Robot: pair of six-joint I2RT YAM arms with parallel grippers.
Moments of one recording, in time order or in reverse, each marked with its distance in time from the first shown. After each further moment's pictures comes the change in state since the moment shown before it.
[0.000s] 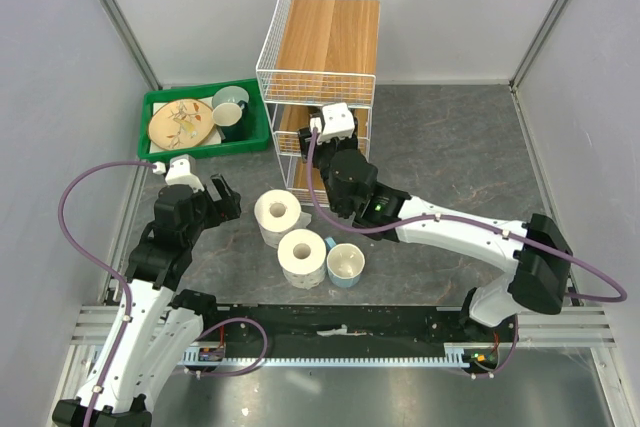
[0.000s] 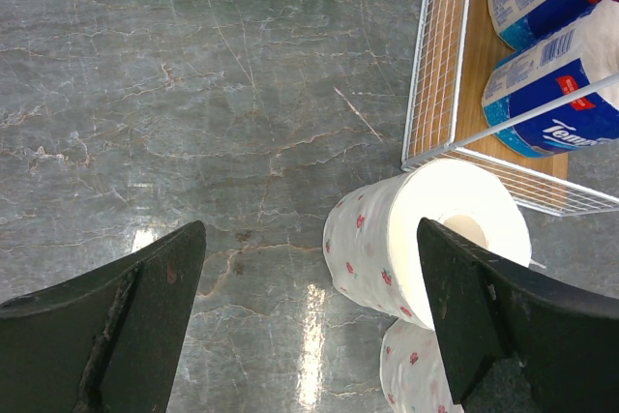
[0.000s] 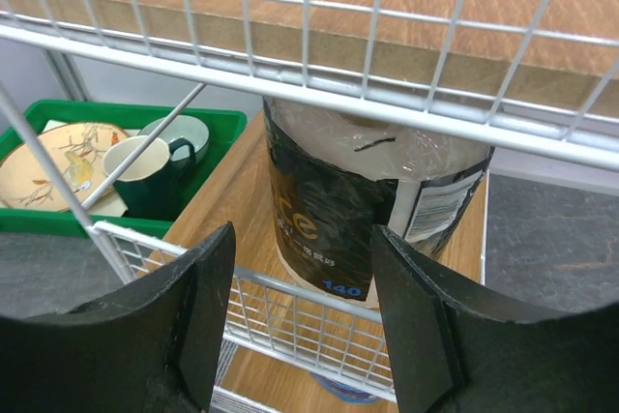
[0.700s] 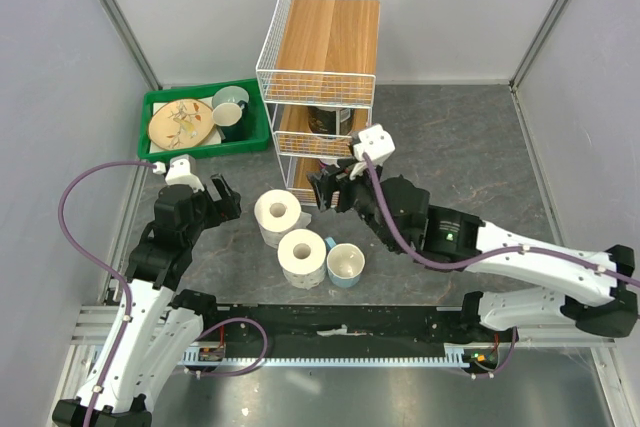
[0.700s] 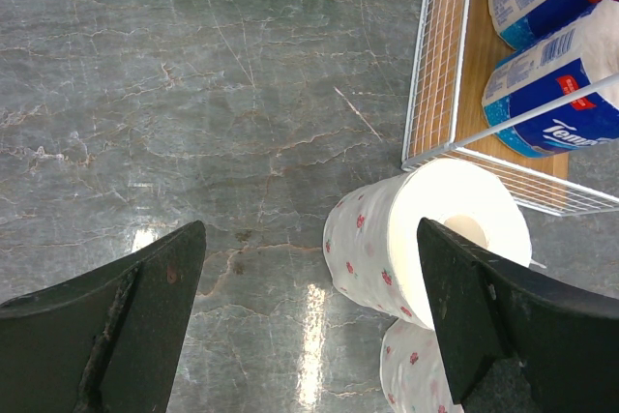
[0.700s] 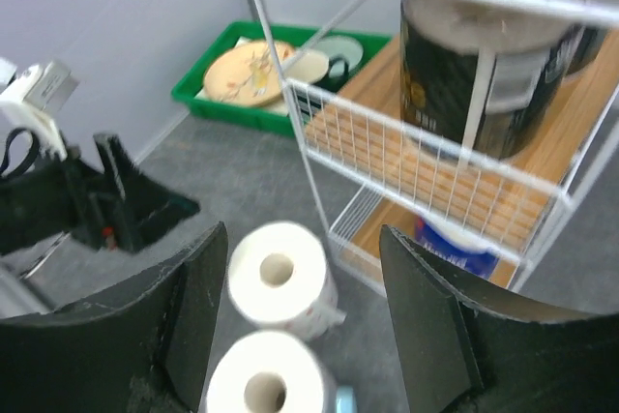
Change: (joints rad) left arm 0.000 0.001 0.000 0.000 0.000 0.000; right arm 0.178 -0.333 -0.002 -0.502 -0.188 0.296
